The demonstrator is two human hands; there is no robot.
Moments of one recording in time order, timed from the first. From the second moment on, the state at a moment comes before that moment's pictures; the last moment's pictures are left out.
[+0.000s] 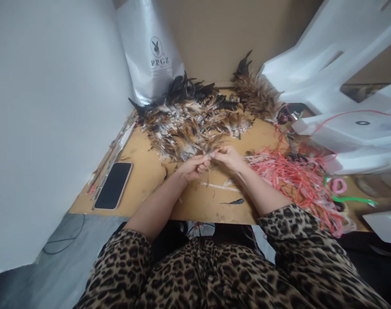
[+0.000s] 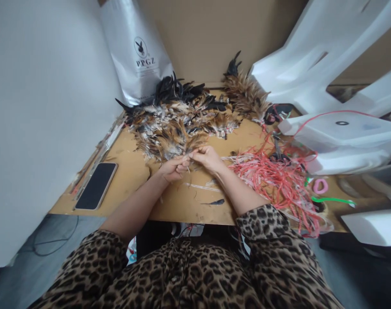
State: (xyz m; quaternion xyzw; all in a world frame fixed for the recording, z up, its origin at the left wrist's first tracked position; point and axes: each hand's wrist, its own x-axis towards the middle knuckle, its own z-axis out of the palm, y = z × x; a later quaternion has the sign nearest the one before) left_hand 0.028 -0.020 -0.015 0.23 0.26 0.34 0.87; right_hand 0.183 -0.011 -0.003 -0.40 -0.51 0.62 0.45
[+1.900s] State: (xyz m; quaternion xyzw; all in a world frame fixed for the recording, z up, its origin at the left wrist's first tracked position) left_hand 0.033 -0.013 -0.026 0.53 0.47 0.39 0.59; right_hand 0.198 -0.006 0.004 -0.48 -0.66 0.49 0.31
